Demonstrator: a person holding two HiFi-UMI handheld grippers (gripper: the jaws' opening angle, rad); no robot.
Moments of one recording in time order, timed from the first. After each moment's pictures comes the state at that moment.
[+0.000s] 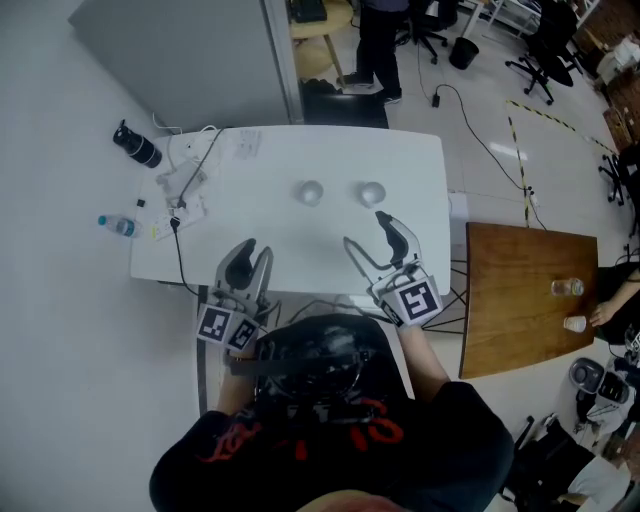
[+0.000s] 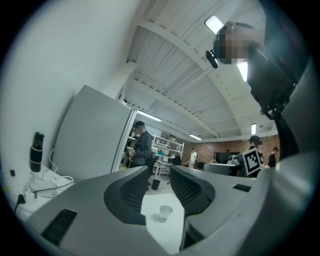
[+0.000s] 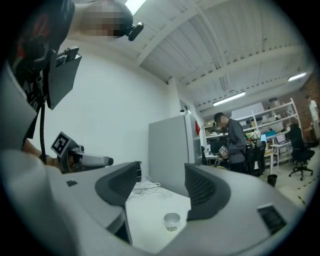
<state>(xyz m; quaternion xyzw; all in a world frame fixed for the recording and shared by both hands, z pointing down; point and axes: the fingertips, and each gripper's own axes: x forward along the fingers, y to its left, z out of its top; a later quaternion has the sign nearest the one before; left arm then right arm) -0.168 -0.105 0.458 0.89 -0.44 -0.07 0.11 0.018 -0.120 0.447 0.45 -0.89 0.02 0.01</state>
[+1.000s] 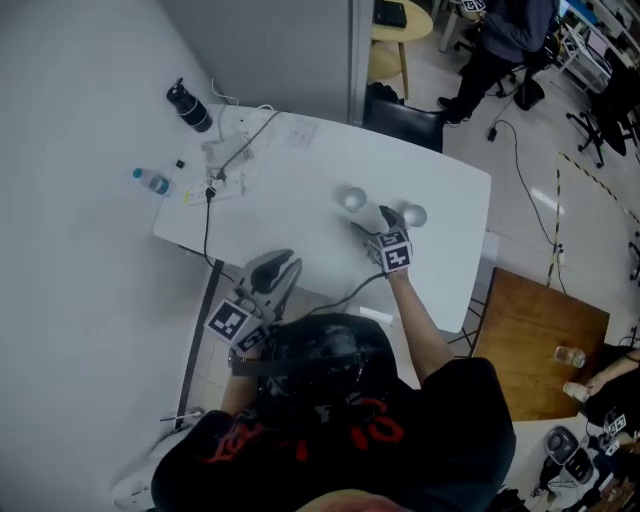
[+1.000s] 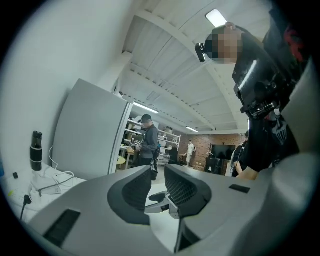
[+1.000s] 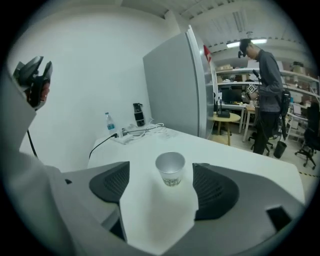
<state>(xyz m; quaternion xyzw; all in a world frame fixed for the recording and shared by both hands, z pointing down) -0.164 -0.089 0.461 0.90 -0.43 -0.02 0.12 -0.039 -0.255 0.715 0.36 -0.88 0.17 0.25</state>
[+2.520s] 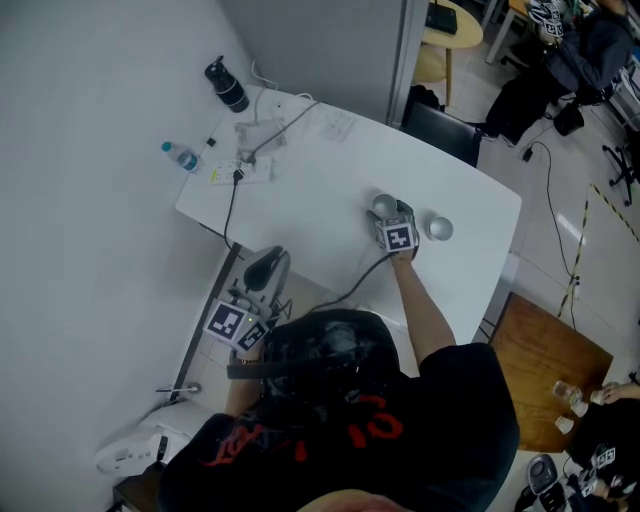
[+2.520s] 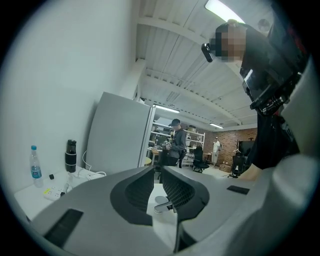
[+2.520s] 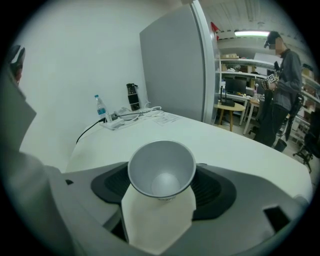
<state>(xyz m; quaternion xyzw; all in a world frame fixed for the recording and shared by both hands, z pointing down) -0.230 -0.080 0.474 0.82 -0.56 -0.01 0.13 -0.090 -0.305 0.775 0.35 -0.86 0.18 0.32</state>
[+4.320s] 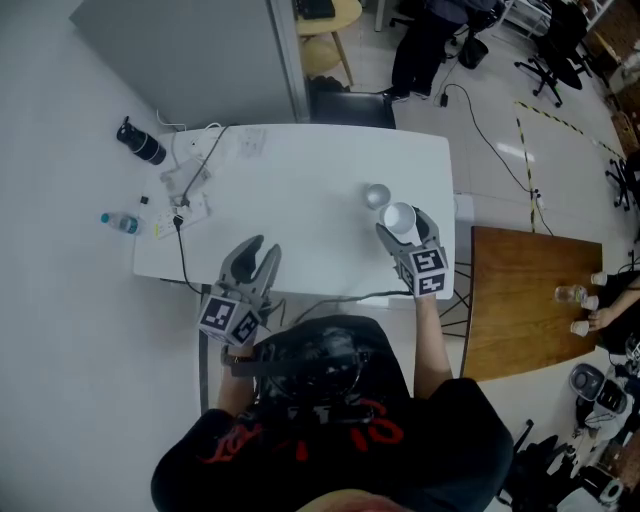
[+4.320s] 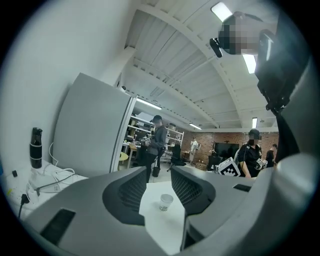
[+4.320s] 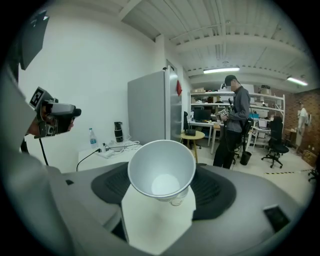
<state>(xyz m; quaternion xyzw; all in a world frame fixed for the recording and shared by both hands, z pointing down) -0.158 -0.124 0.475 0.89 -0.43 0.00 0.14 0.104 -0.185 0.579 0.51 -0.83 0.12 0.19</state>
